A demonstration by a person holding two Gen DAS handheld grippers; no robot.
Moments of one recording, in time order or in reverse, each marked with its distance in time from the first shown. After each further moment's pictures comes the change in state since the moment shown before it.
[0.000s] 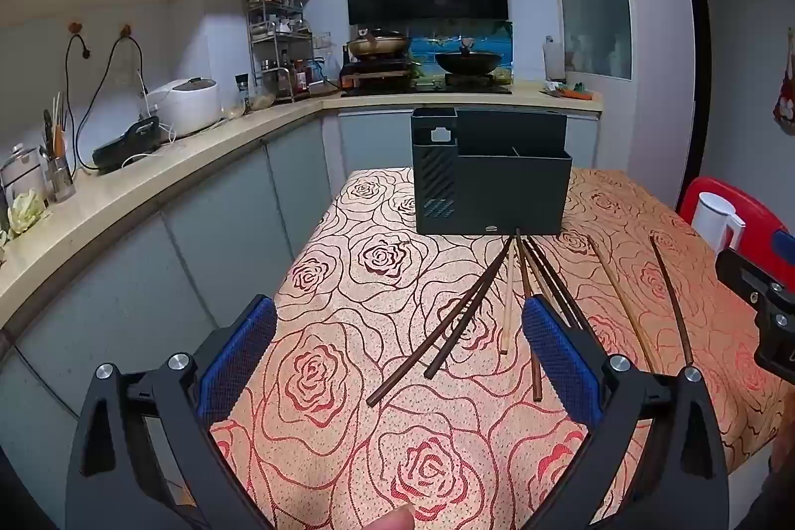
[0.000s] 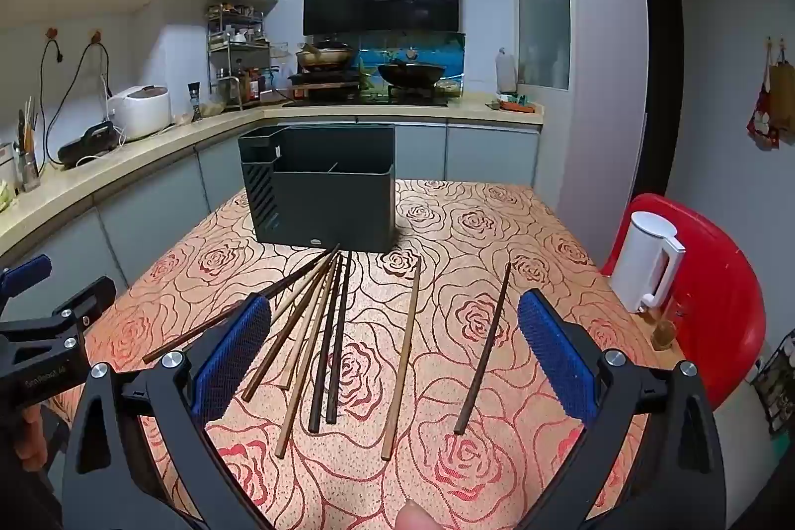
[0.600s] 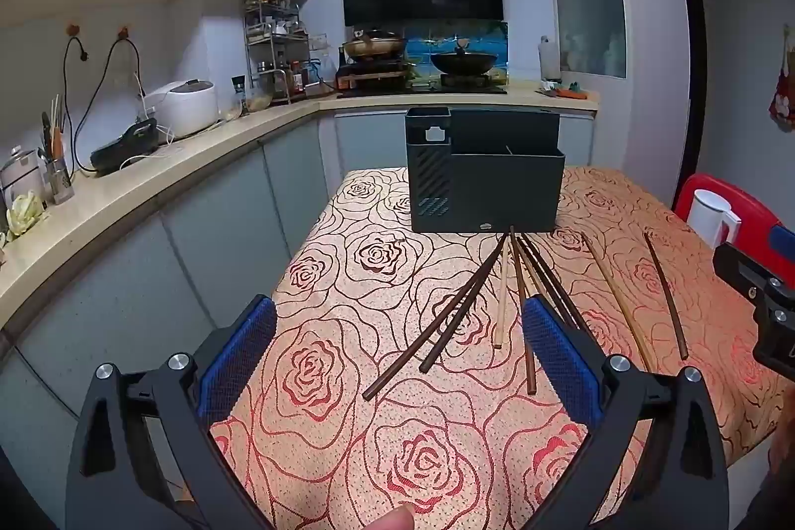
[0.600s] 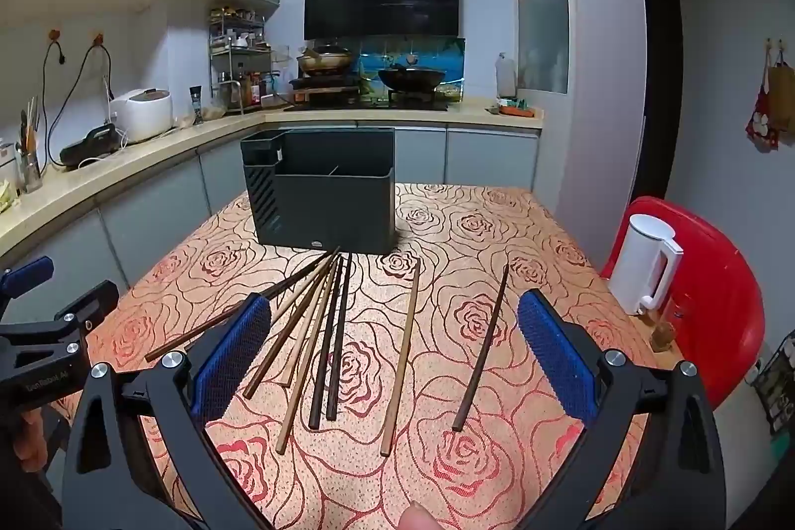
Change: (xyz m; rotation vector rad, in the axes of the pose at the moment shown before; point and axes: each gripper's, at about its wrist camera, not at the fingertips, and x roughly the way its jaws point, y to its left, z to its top) left arm -0.006 -0.007 0.000 0.013 -0.005 0.003; right arm -0.007 0.000 -0.003 0.010 -0.005 0.001
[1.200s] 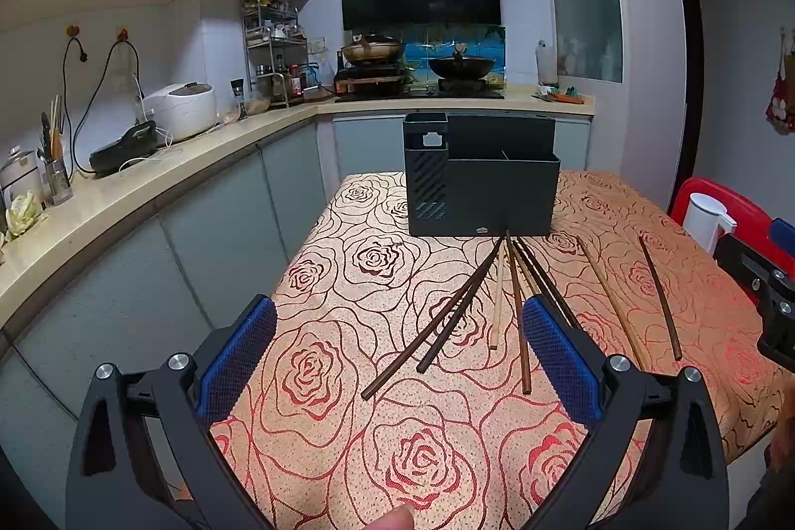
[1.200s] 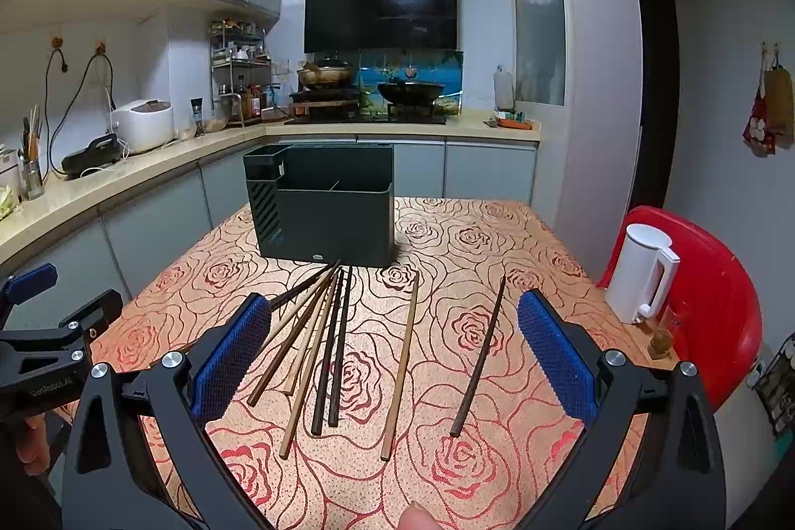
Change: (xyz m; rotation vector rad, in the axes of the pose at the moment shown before) left arm -0.007 0.003 0.002 -0.004 -0.009 -0.011; right arm -0.010 -0.003 0.004 -0.006 -0.040 -0.005
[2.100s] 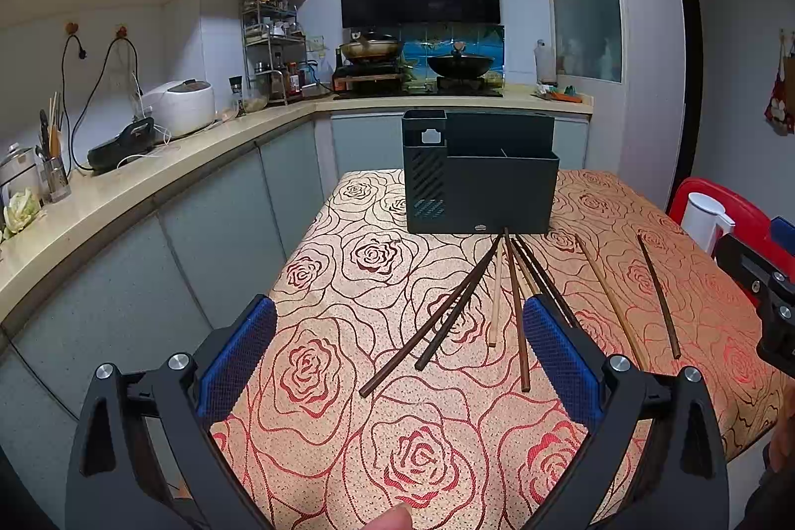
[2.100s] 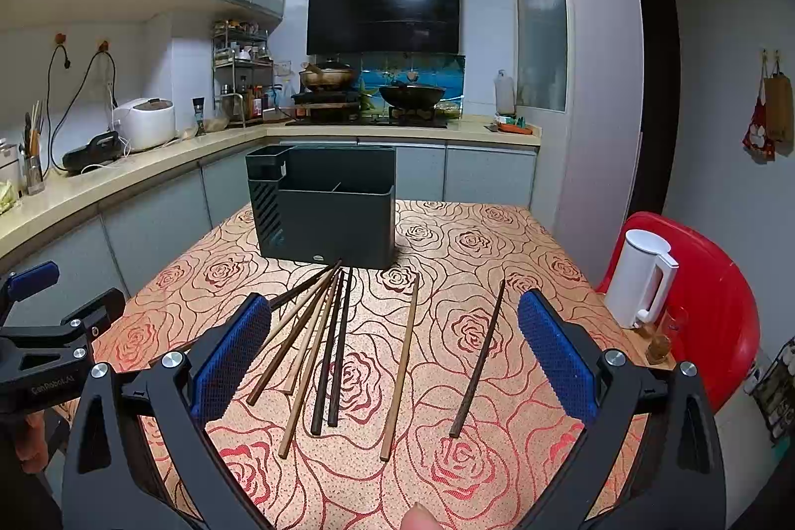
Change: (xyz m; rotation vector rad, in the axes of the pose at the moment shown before) left arm 0.000 0.001 -0.001 -0.002 0.002 -0.005; right arm -0.003 0.003 -0.002 -0.007 -0.008 -0.001
